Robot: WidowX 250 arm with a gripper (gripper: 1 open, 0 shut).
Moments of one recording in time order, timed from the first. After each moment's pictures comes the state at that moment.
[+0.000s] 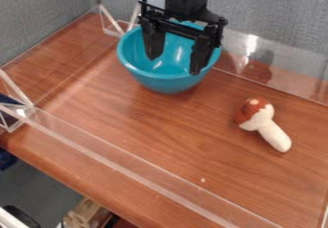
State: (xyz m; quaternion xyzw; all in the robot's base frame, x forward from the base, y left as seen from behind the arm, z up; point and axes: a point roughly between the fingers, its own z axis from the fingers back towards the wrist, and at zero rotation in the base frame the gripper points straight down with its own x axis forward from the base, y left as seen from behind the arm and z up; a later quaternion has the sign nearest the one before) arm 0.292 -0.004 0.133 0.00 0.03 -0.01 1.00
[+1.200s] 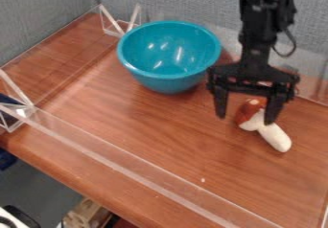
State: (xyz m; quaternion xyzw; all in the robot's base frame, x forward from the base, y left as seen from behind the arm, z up) arm 0.318 -0.096 0.061 -0.04 0.01 0.15 0.99
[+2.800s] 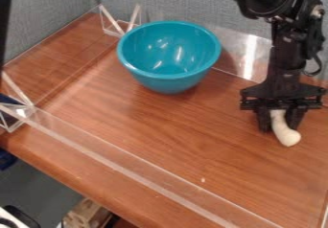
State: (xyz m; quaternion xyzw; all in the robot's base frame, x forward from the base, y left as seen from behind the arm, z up) arm 0.348 -0.110 0.021 -0.02 0.00 0.22 0.97
